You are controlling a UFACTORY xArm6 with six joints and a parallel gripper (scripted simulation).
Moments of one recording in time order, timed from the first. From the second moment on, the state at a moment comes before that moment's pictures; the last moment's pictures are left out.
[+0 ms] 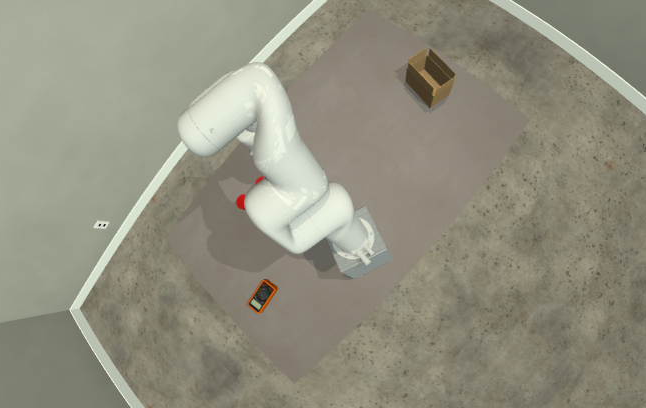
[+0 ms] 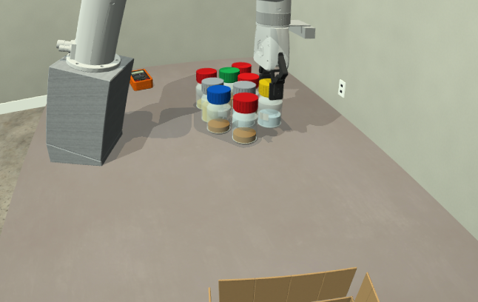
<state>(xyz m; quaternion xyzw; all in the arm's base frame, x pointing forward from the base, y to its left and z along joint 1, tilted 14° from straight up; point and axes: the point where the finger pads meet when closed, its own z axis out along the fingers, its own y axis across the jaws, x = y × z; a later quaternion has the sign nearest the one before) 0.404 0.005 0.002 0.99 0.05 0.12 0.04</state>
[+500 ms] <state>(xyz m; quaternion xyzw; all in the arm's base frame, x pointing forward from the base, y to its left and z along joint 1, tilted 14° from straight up) 0.398 0.007 0.027 0.99 0.05 0.12 0.04</state>
